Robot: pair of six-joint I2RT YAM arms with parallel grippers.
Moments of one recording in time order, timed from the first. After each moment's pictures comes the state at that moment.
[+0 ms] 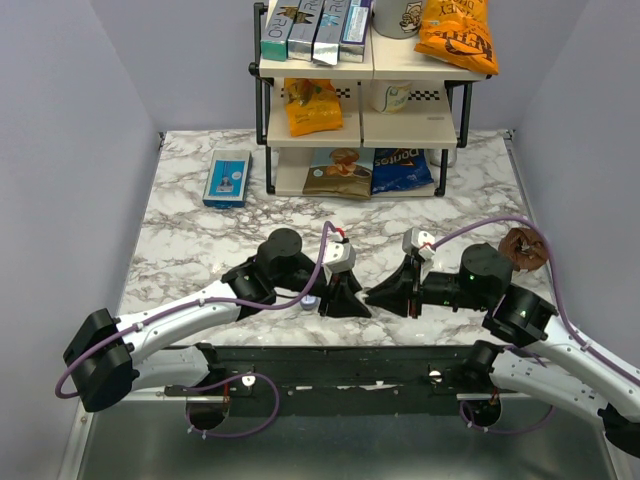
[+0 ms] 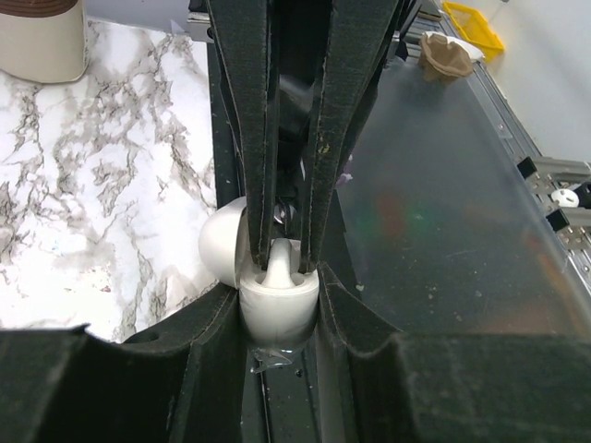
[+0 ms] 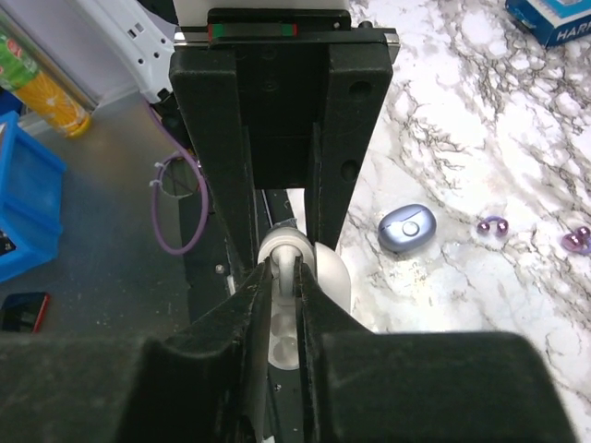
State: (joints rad) left arm -0.94 1.14 0.72 0.27 0.86 -0.19; right arm 0.90 0.66 0.75 -0.28 -0.46 0.14
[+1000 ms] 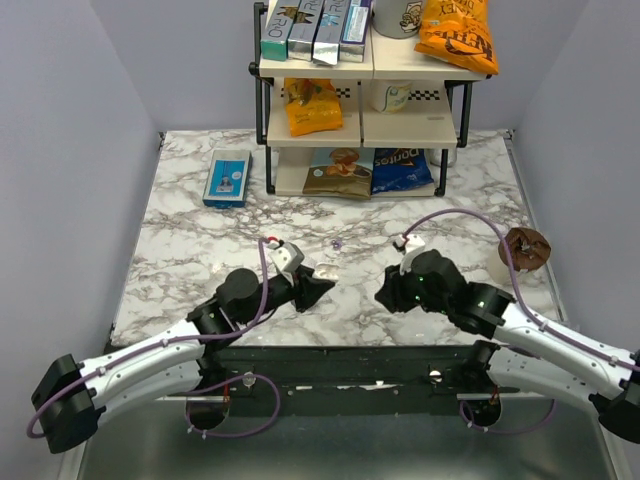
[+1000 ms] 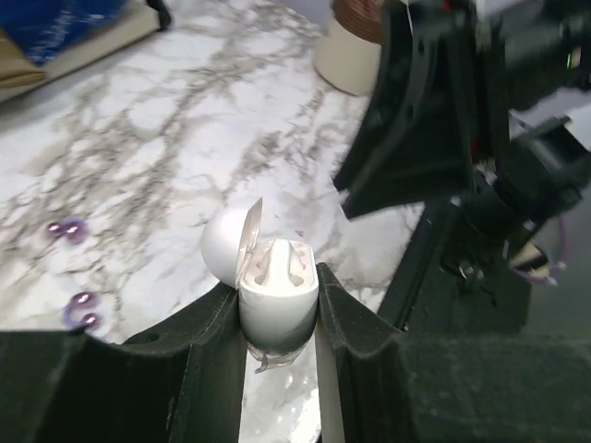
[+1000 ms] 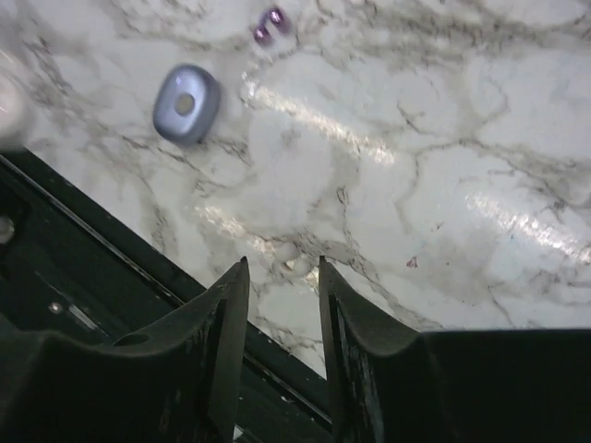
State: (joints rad) left arm -0.94 0.79 0.36 0.36 0.16 -0.28; right arm 0.90 0.81 0.63 -0.42 0.10 0.42
